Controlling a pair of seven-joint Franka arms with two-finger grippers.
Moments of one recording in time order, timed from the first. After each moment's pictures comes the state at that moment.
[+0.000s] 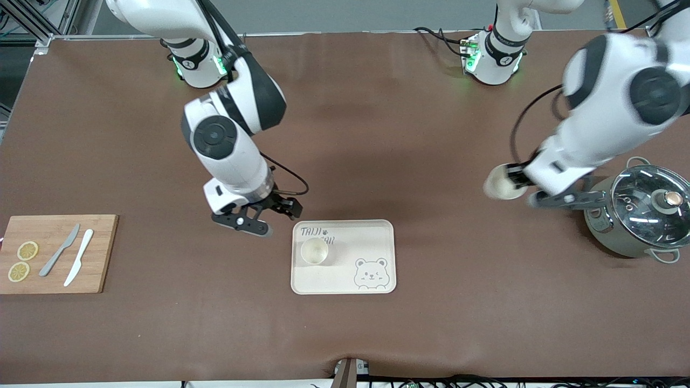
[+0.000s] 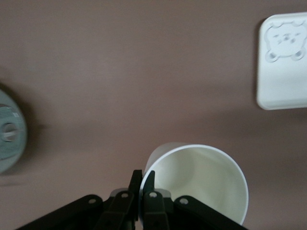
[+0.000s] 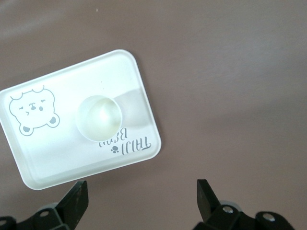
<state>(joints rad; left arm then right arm) -0.28 0.08 0.13 -1.77 -0.04 1.82 -0.05 0.57 0.51 -0.06 -1.48 0.06 2.07 0.78</state>
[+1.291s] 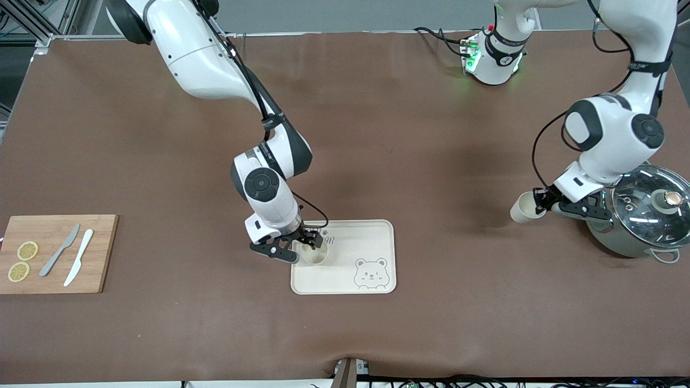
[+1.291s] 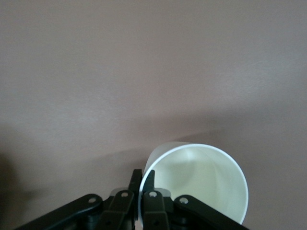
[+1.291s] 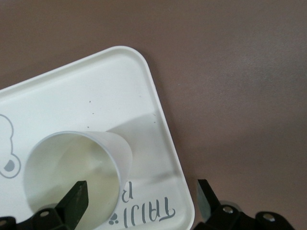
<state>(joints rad) -0.02 0.24 0.04 -2.25 -0.24 2.64 0.42 0.60 0.80 -0.08 -1.43 0.06 2.38 0.81</state>
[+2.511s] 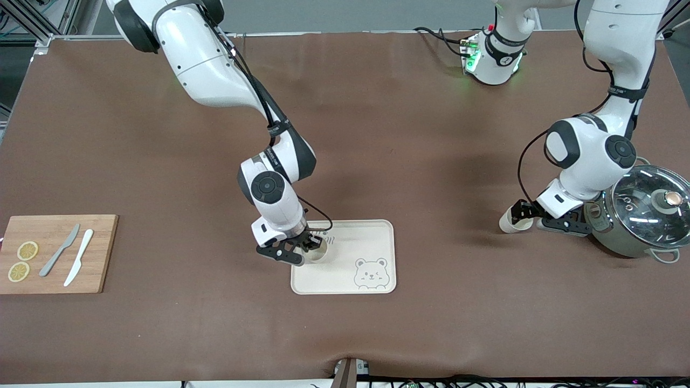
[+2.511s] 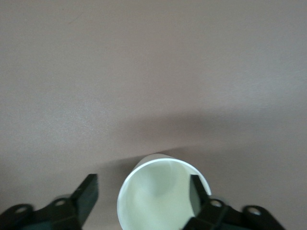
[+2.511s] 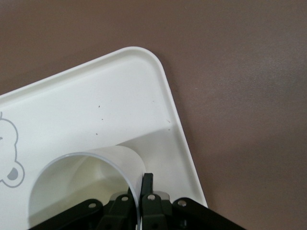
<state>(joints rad) -0.04 0.33 0.02 -2.17 -0.27 2.65 0.37 0.60 0.84 -0.07 -1.41 0.06 2.44 0.81</state>
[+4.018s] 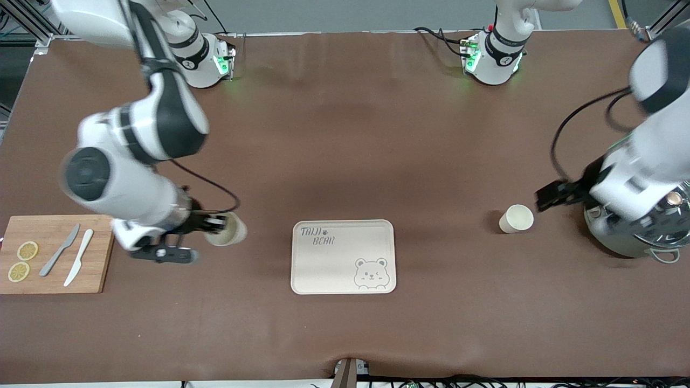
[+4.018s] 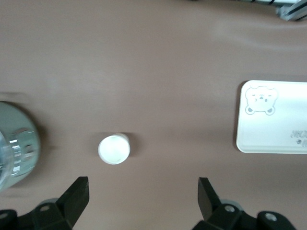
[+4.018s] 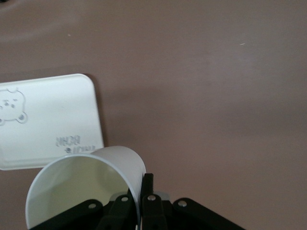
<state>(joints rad) -0.20 0.28 0.08 -1.22 -0.07 1.57 -0.16 0.30 0.50 -0.09 -1.27 0.15 1.73 0.25</state>
